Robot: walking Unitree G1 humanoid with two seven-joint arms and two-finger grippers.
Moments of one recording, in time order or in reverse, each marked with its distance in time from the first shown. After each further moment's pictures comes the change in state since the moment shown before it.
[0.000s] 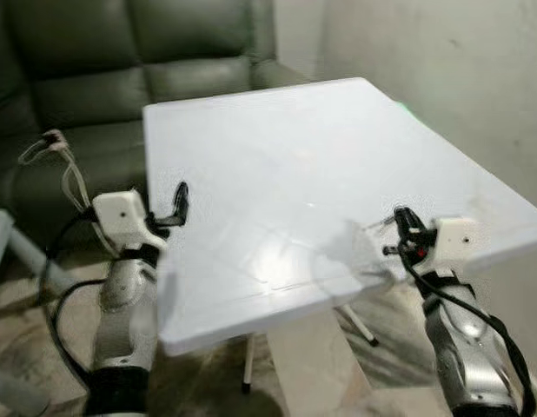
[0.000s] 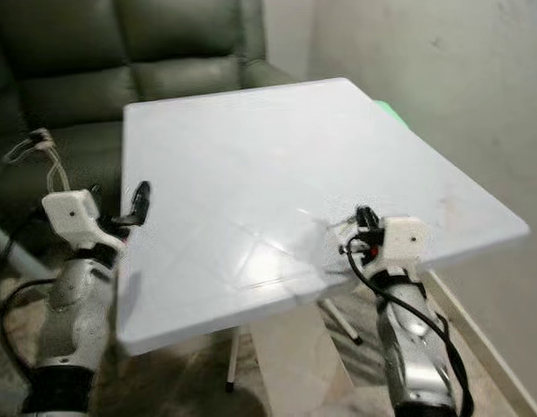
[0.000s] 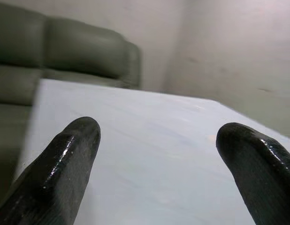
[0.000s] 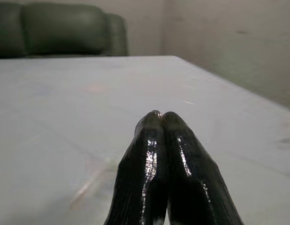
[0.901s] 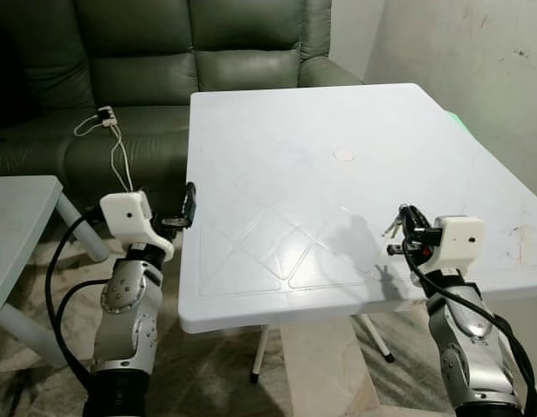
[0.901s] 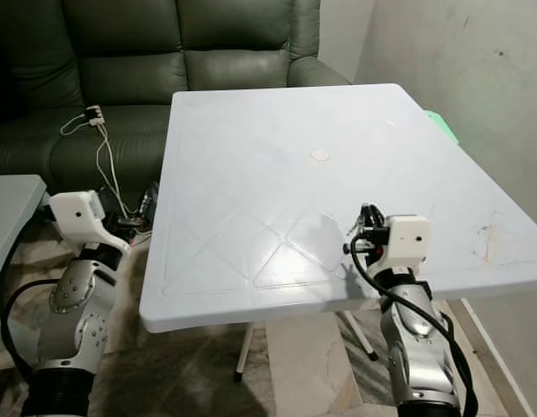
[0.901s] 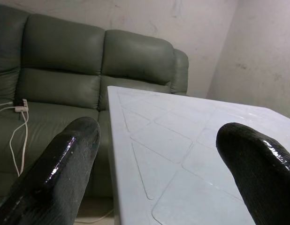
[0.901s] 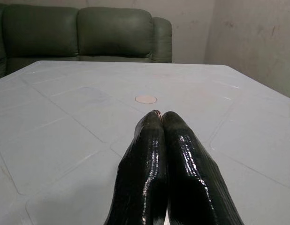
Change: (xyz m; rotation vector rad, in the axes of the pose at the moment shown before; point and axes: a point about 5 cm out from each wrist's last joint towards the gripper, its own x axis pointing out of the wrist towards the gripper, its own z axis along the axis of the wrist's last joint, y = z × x) left arm -0.002 0.010 0.006 0.042 -0.008 0.008; right arm 0.003 0.001 0.005 -0.004 -0.020 0.004
